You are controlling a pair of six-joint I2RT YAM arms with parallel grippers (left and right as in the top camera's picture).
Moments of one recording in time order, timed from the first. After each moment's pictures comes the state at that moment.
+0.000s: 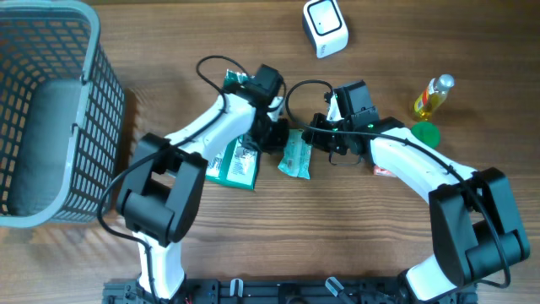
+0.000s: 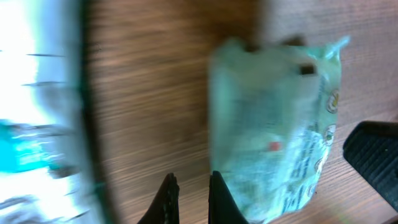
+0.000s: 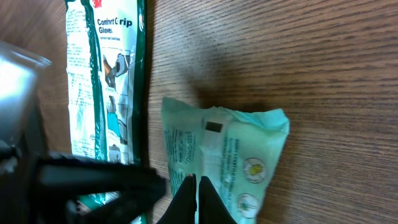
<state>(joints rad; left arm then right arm) -0.48 2.03 1.41 -0.83 0.32 -0.37 0.36 1.74 0.95 -0.24 -0.43 0.67</state>
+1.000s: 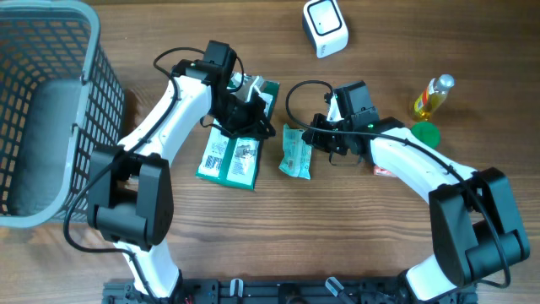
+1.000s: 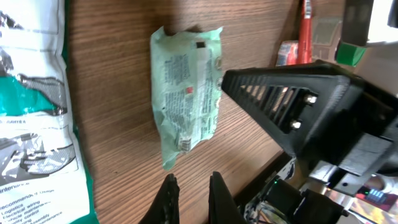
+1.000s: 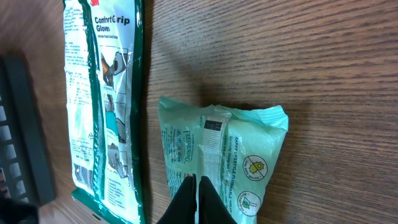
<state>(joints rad) -0.29 1.95 1.47 -1.01 0.71 -0.23 0.36 1.74 0.95 -0.25 -0.43 0.67</state>
